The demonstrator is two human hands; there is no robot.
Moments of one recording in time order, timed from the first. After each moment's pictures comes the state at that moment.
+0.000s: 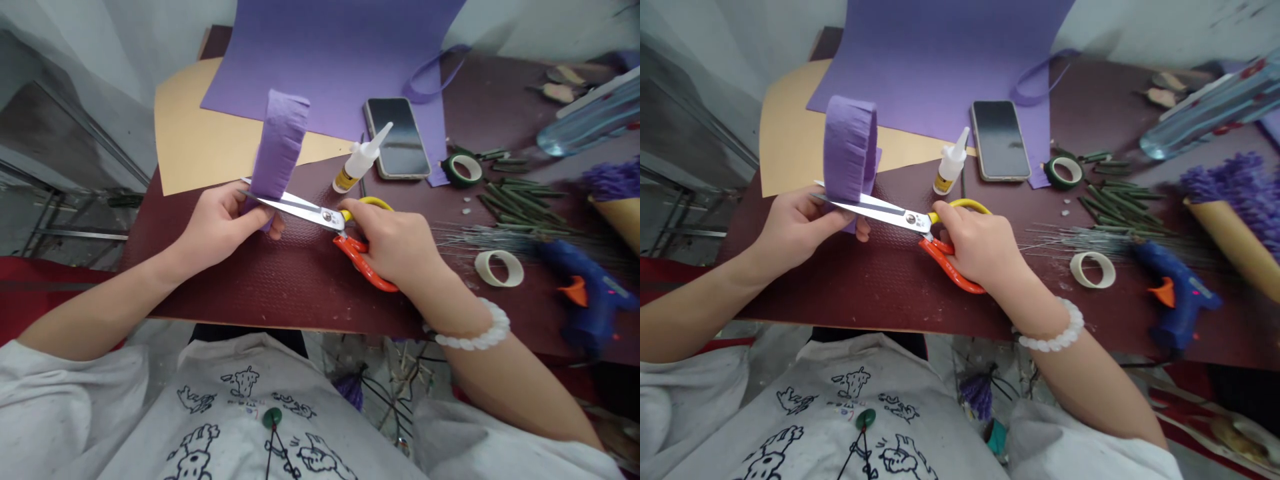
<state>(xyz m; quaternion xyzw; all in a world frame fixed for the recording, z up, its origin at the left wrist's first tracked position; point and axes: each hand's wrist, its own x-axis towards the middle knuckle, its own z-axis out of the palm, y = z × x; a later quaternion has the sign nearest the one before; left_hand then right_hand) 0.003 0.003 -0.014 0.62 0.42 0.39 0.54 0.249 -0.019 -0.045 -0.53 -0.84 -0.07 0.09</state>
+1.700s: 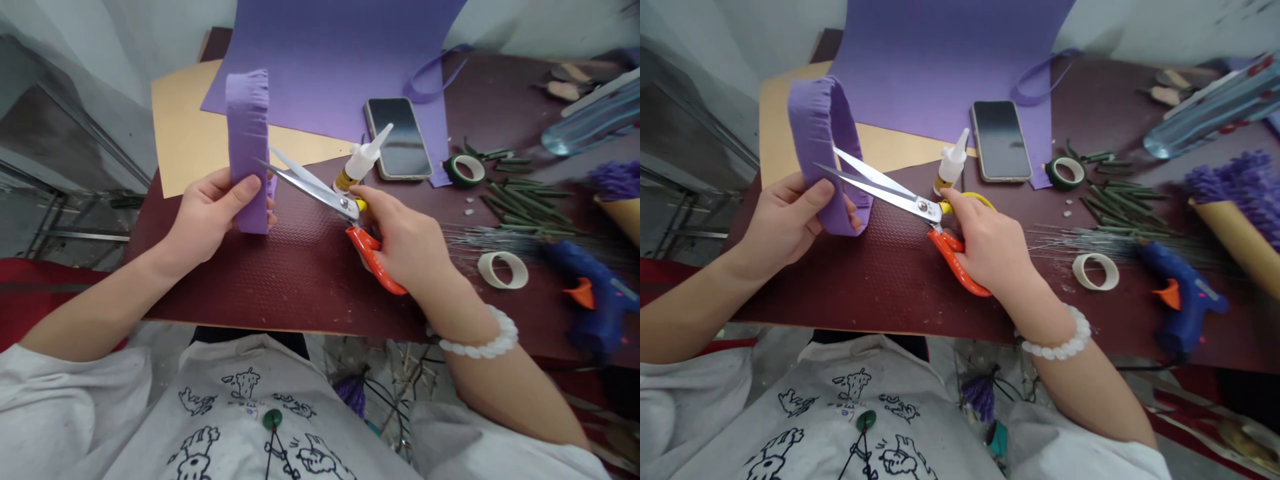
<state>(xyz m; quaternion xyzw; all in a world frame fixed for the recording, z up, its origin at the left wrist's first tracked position) -0.002 0.013 -0.022 0.51 0.40 0.47 0.60 0.251 -0.023 -0.043 -0.56 -0.81 -0.01 0.18</state>
